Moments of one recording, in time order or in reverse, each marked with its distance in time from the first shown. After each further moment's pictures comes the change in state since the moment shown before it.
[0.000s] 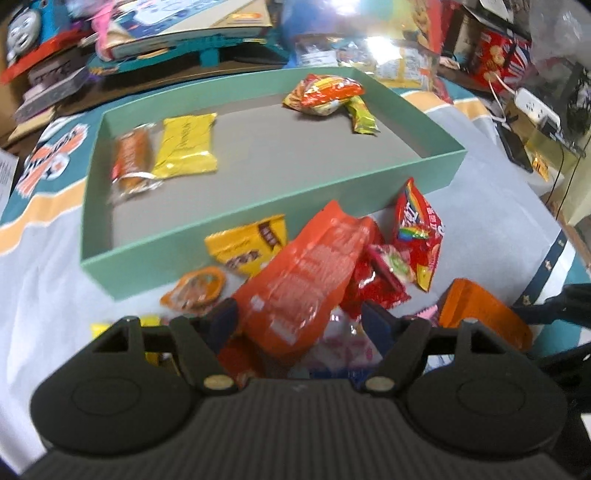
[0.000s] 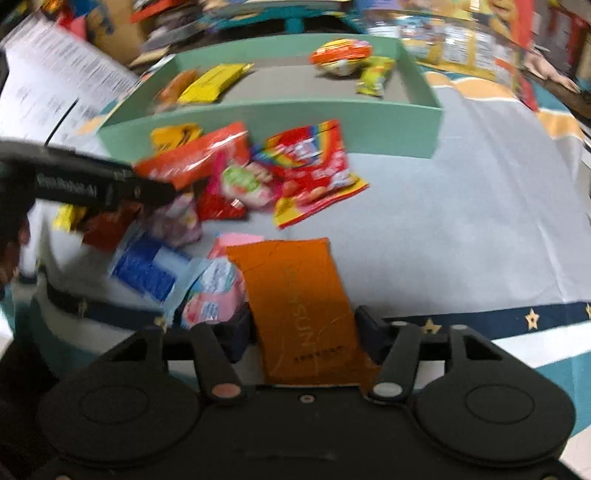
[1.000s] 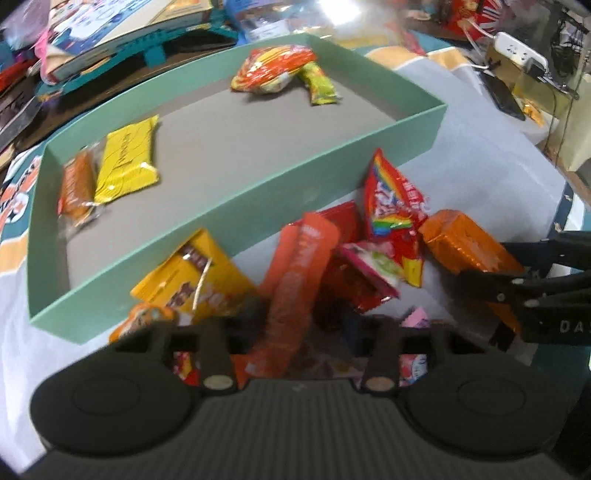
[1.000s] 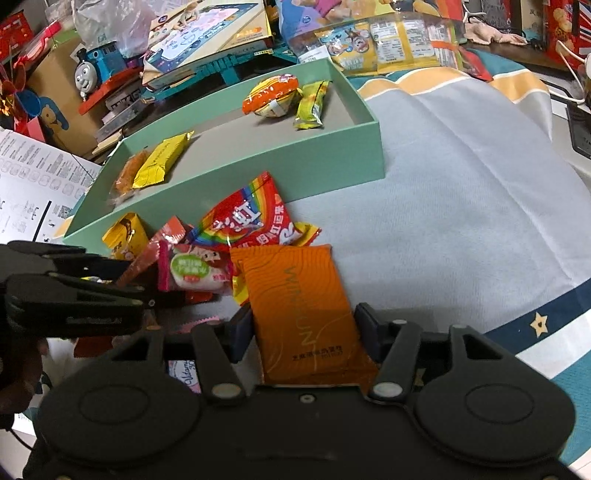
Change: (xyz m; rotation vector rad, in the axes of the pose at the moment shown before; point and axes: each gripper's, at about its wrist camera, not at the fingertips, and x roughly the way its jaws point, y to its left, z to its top) left arm 0.033 -0.038 0.015 0.152 0.075 0.014; right arm 0.013 -0.034 0.014 0.216 -0.109 0.057
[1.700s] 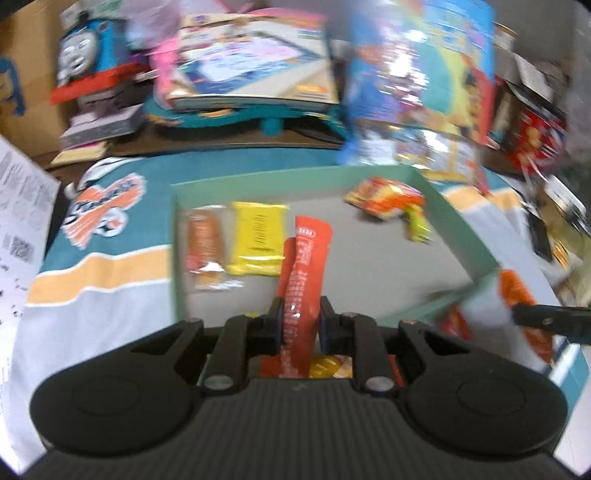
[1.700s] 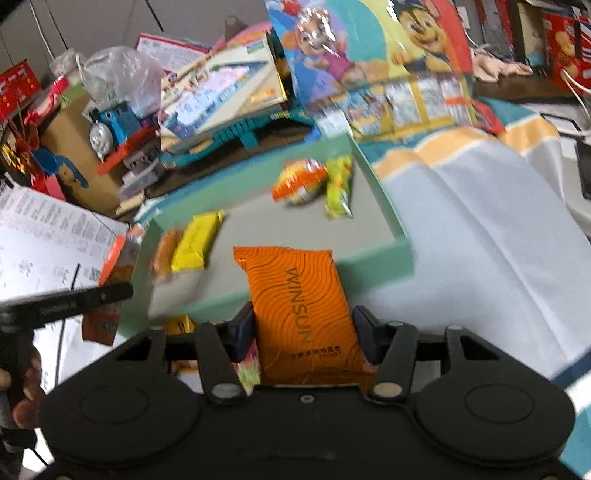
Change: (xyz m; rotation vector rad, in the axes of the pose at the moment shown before) left arm -0.076 0.118 0.030 -0.320 -0.216 0.049; right arm -0.033 0.023 0.081 0.060 -0.113 0.076
